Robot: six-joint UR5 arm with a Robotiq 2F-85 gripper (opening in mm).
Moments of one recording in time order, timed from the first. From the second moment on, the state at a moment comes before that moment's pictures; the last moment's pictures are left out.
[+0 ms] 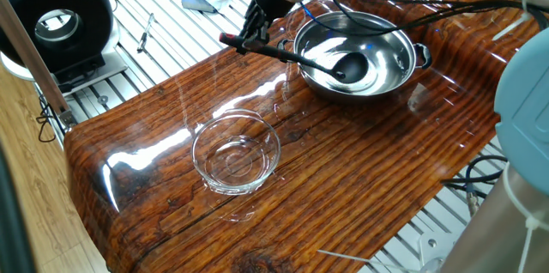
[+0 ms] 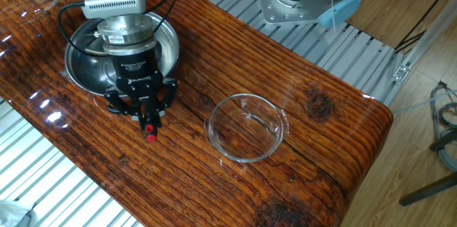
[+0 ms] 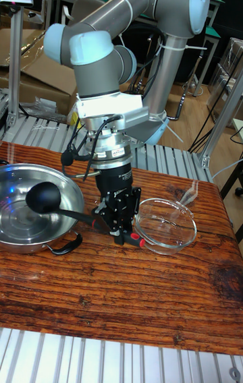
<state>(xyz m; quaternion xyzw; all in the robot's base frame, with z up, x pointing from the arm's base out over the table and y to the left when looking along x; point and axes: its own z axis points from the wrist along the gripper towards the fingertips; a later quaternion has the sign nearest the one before) 0.630 0.035 0.131 -0.41 0.88 0.12 0.23</state>
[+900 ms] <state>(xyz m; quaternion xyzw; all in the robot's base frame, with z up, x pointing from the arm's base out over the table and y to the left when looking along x) 0.604 0.036 0.115 -0.39 0.88 0.18 0.19</state>
